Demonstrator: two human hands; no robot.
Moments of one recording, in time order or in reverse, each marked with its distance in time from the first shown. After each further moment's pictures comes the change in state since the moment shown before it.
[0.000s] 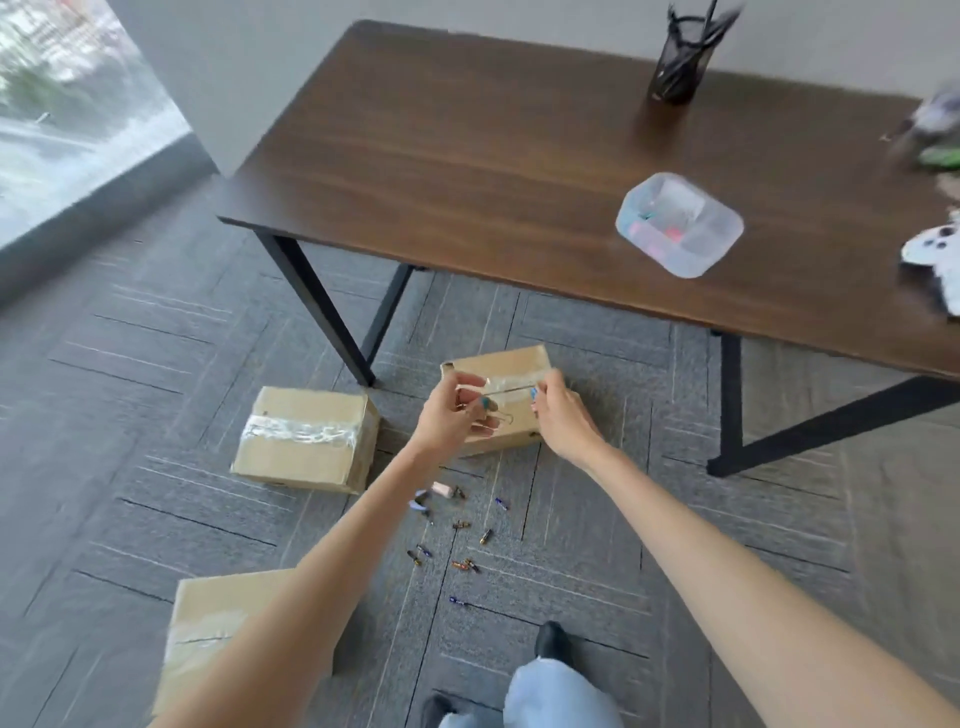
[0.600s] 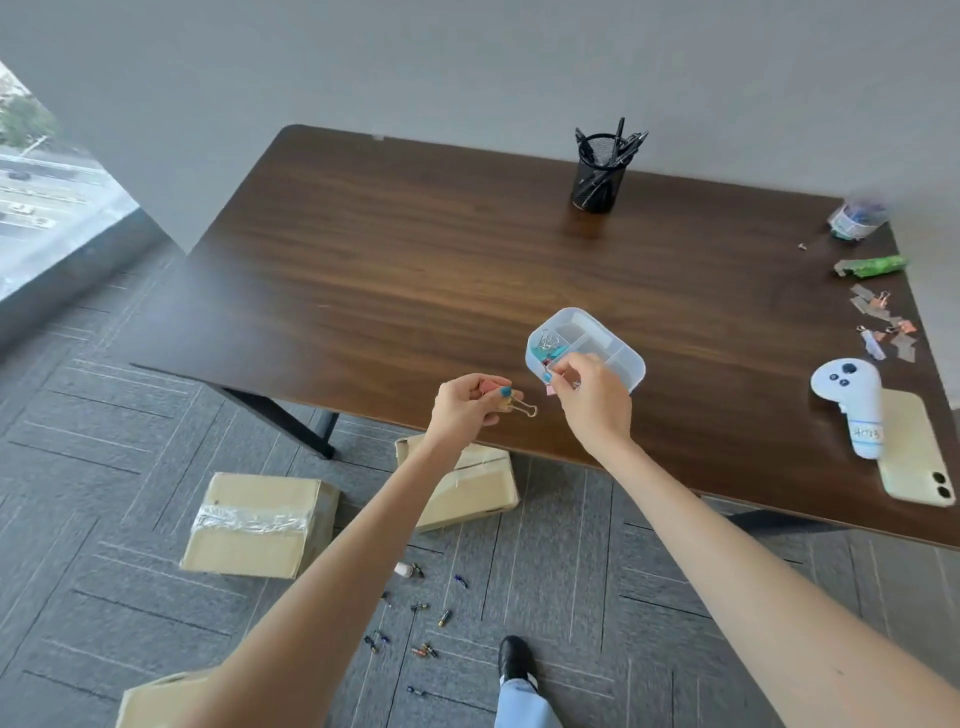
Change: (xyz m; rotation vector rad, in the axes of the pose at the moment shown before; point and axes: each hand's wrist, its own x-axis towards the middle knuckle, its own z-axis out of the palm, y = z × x) left_hand 0.148 0.174 0.117 0.050 0.044 -0.015; right_hand 0.118 -0.010 -0.225 -0.109 0.483 -0.114
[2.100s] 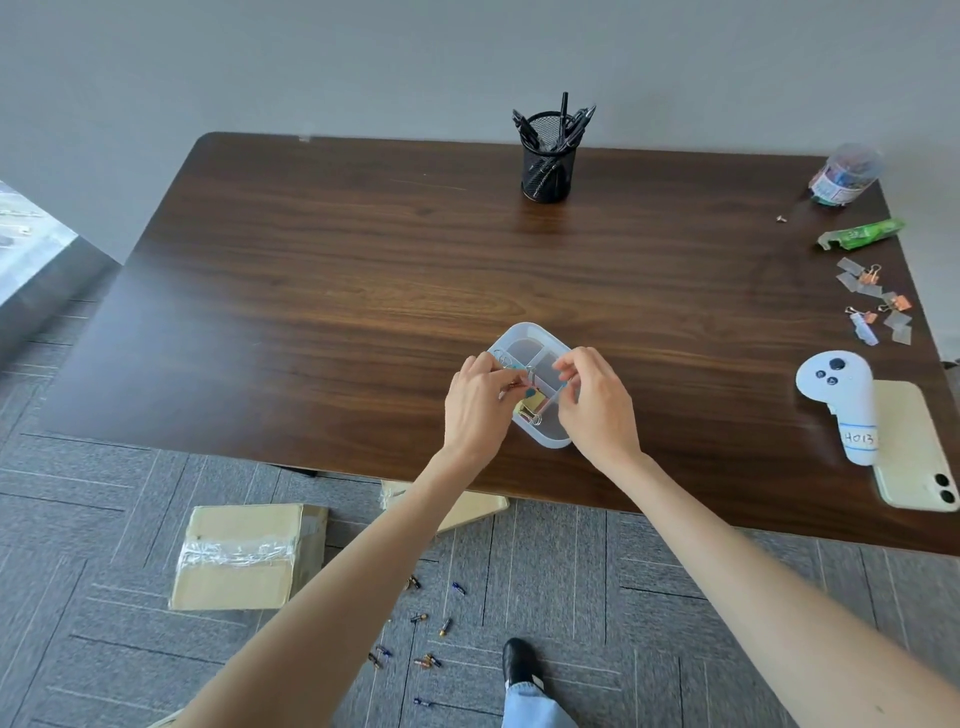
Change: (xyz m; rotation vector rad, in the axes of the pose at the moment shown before) left_hand 0.075 0.010 0.086 0.823 0.143 0.455; right_hand 0.047 0.071 -0.015 0.060 0.042 -0.082
